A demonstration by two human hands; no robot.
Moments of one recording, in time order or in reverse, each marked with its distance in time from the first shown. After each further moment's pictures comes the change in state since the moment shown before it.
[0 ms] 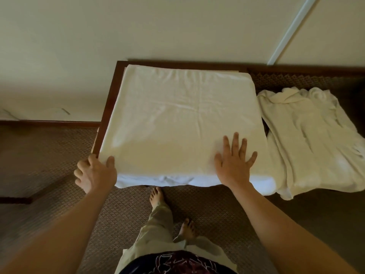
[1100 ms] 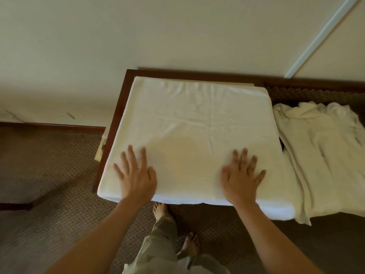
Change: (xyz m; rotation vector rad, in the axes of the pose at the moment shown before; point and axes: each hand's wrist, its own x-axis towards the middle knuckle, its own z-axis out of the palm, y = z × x) left_hand -0.005 0.058 0.030 0.114 -0.130 0.477; right_hand 0.025 -0.035 0.008 0.038 -0.027 0.109
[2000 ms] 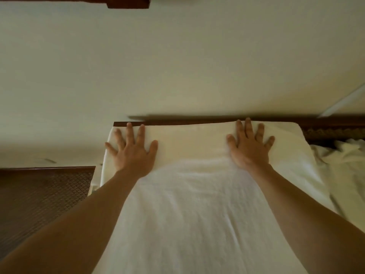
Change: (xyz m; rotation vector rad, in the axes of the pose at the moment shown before) left_hand 0.368 0.037 -0.054 0.109 -0.029 0.061; right_hand 0.338 -0.128 -0.065 -0.098 0.033 -0.038
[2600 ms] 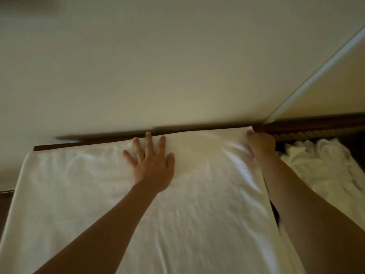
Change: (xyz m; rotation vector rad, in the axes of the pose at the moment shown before) left_hand -0.019 0.231 0.027 -0.016 -0.067 0.233; right_hand 0.077 0.173 -0.062 0.949 0.218 0.602
